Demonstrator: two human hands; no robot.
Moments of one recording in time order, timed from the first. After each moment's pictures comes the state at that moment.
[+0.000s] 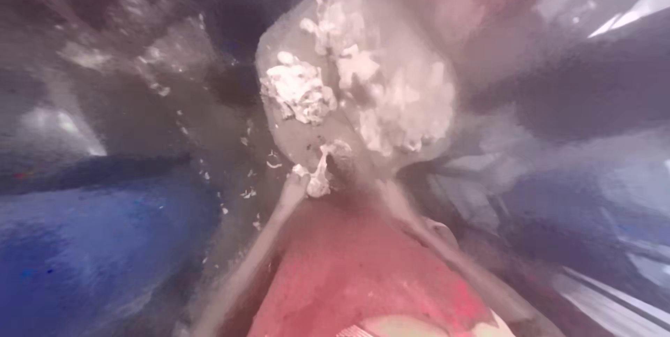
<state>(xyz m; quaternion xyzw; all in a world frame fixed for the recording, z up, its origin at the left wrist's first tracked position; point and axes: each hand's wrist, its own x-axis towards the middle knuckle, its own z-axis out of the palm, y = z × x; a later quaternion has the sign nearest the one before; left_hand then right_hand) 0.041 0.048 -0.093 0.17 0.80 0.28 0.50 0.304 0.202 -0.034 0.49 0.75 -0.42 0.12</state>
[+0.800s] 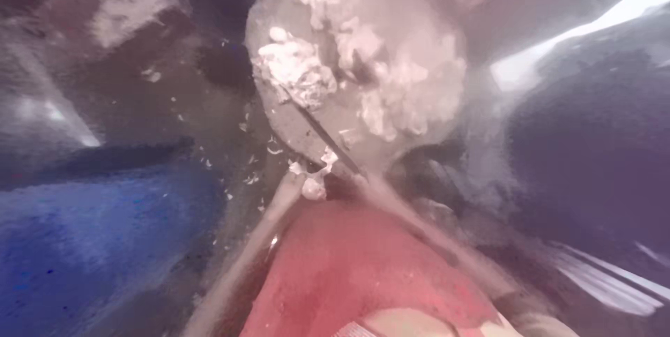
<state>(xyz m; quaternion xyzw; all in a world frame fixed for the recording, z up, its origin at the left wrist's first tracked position) 0.037 0.019 -0.091 0.16 0.78 0.26 0.54 0.263 0.179 -0.025 0.39 0.73 -0.54 0.13</state>
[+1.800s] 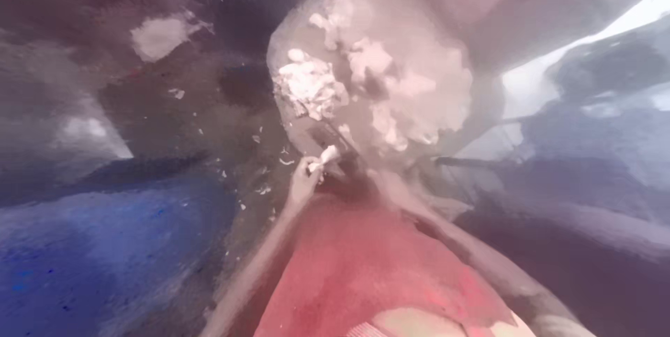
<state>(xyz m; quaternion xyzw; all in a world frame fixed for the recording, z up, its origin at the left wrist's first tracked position) 0.022 0.045 -0.081 0.23 0.72 0.48 0.44 0.247 0.202 -0.033 0.43 0.76 -0.45 0.19</state>
